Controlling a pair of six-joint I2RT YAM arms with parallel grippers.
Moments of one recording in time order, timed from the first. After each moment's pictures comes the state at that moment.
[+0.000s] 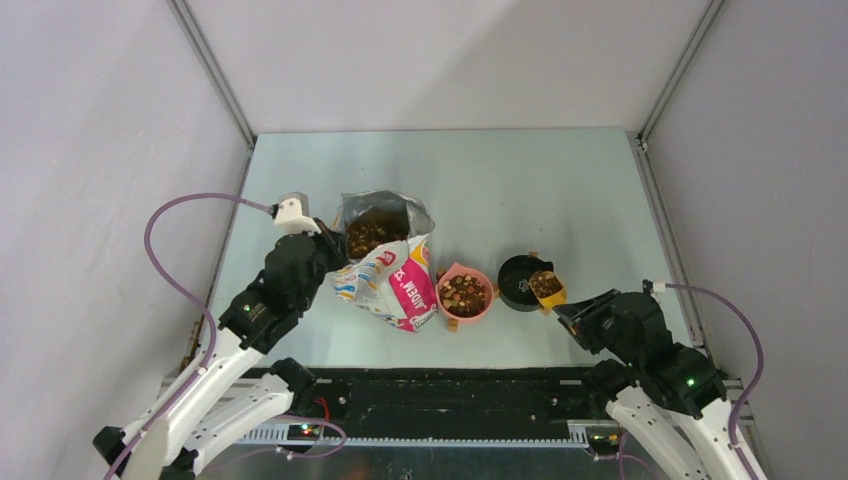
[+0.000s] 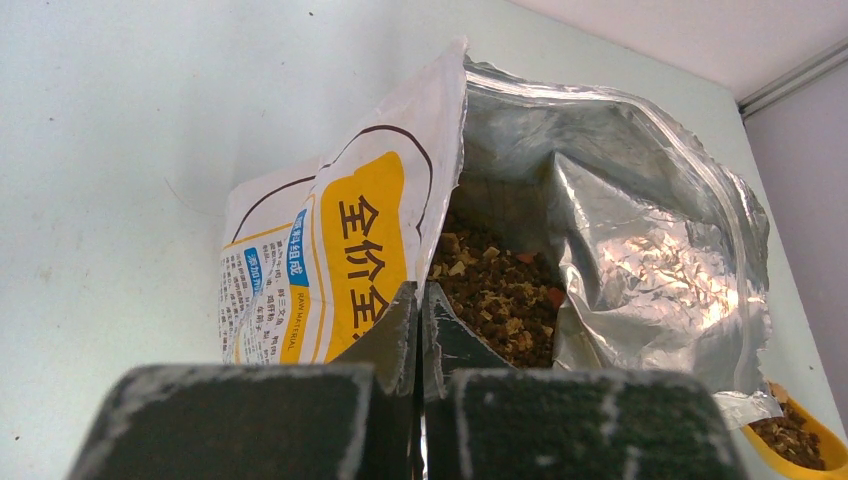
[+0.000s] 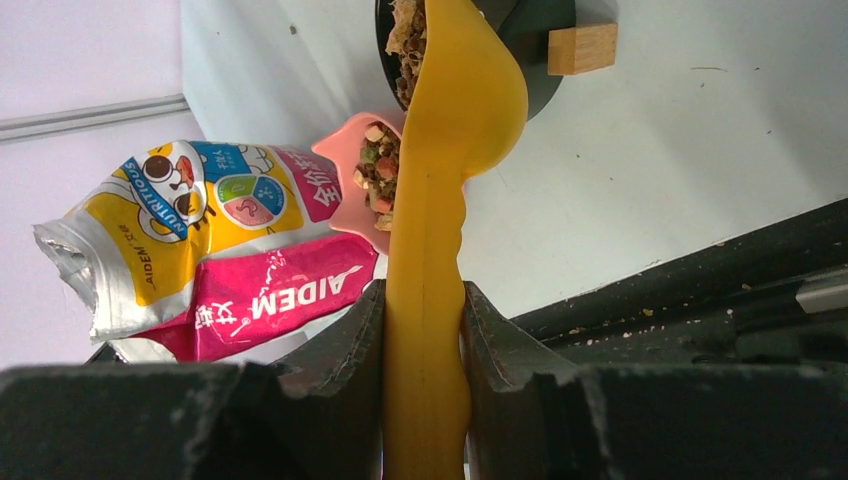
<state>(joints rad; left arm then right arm) -0.61 0.70 0.78 -0.40 -0.46 -0.58 0.52 0.28 0.68 -1.08 0.15 1.40</state>
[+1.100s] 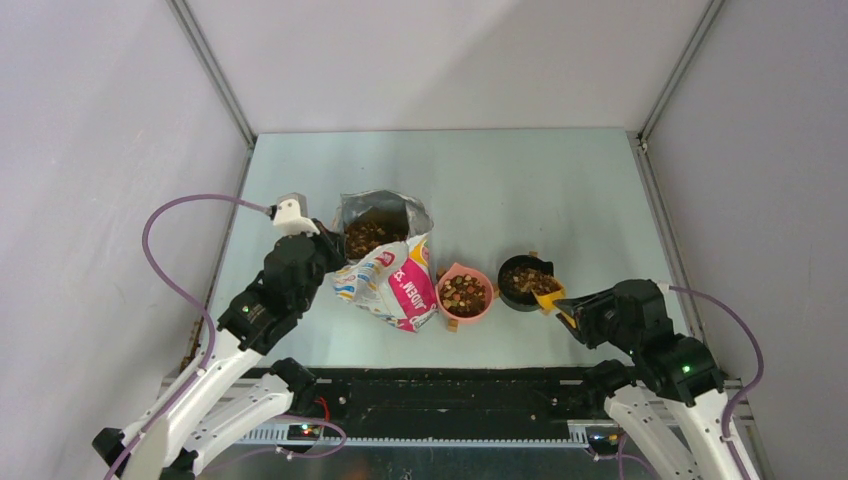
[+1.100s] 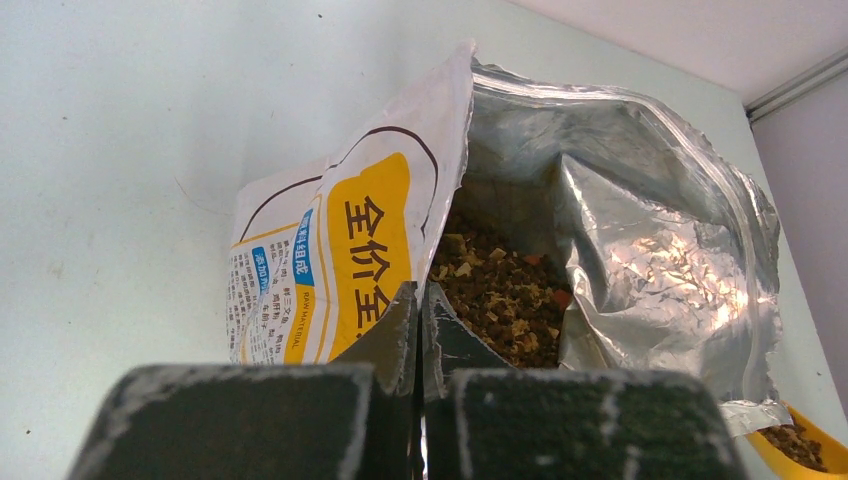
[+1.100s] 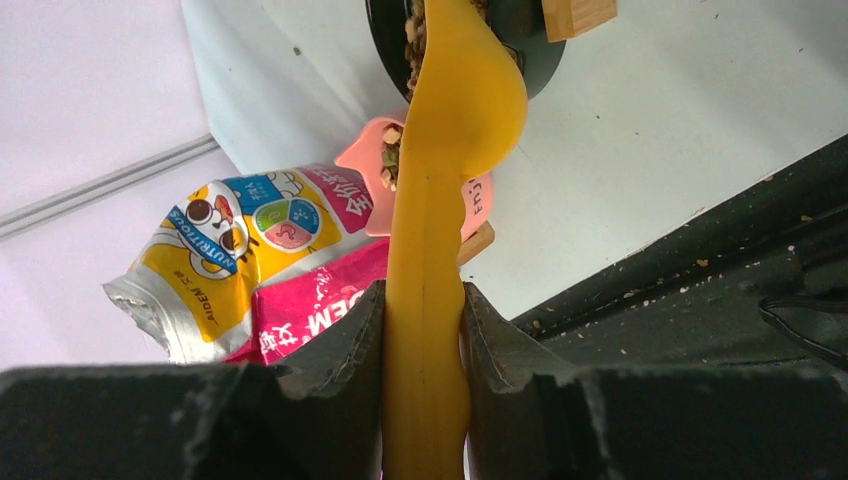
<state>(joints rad) -0.61 0.69 0.78 -0.41 -0.48 -0.58 0.40 0.37 0.74 -1.11 0.03 1.52</state>
